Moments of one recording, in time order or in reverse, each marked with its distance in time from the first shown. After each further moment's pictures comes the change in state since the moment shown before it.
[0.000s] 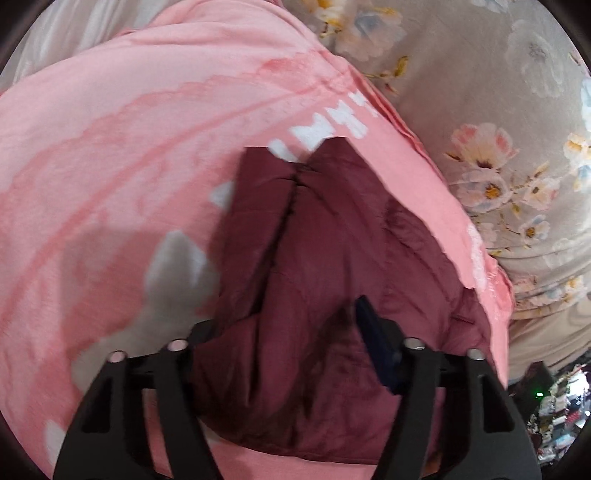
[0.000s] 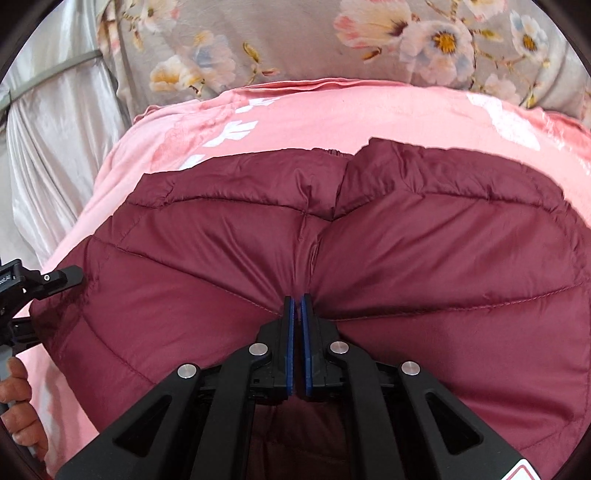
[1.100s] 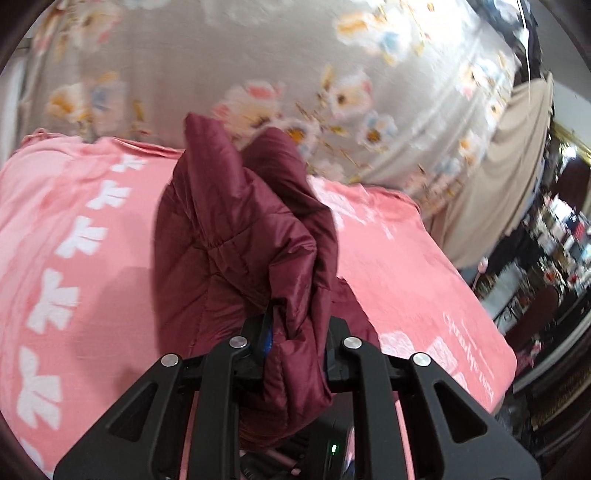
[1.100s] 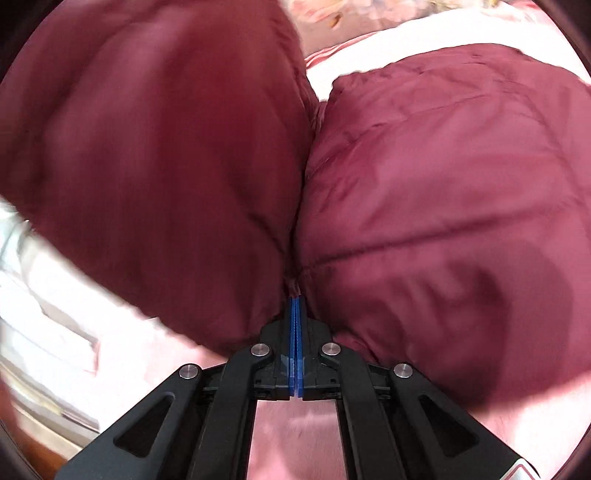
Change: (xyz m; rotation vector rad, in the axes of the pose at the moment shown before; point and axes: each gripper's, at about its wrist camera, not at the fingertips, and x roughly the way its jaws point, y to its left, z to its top) left arm -0.054 -0.277 -0.088 0.625 -0.030 -0.268; right arm -0.067 -0.049 -0.076 0.311 0.050 0.341
